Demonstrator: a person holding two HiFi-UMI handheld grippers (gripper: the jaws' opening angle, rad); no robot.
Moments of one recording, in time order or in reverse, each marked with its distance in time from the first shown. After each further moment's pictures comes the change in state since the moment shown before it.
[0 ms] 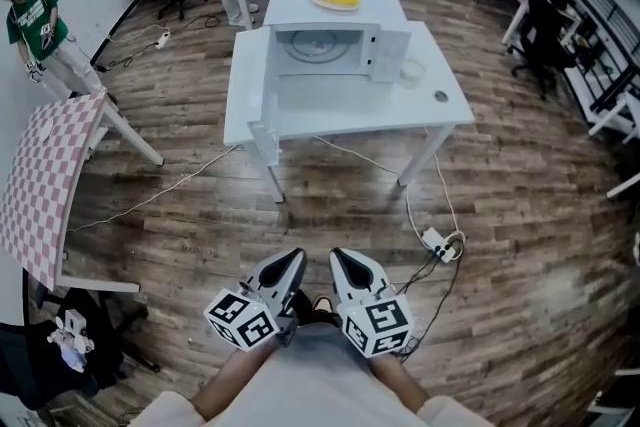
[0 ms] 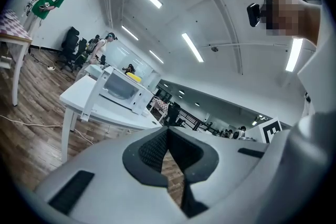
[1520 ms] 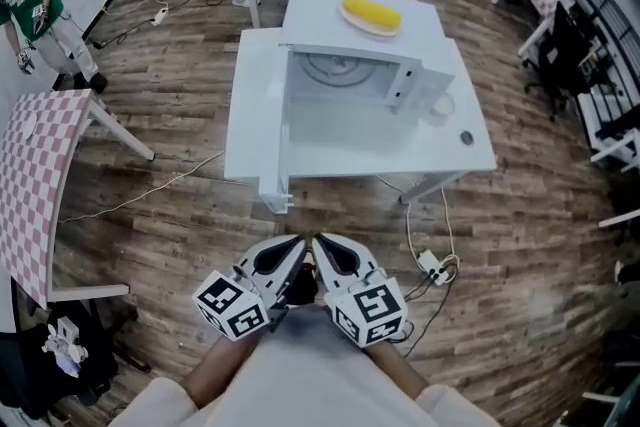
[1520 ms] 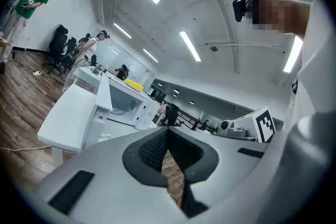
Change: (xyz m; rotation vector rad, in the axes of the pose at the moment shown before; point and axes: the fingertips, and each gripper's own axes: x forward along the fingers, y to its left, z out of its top) left arm 0.114 0.114 0.117 0.051 0.024 -0.079; right arm 0.196 -0.028 0.086 -0.073 0.103 0.144
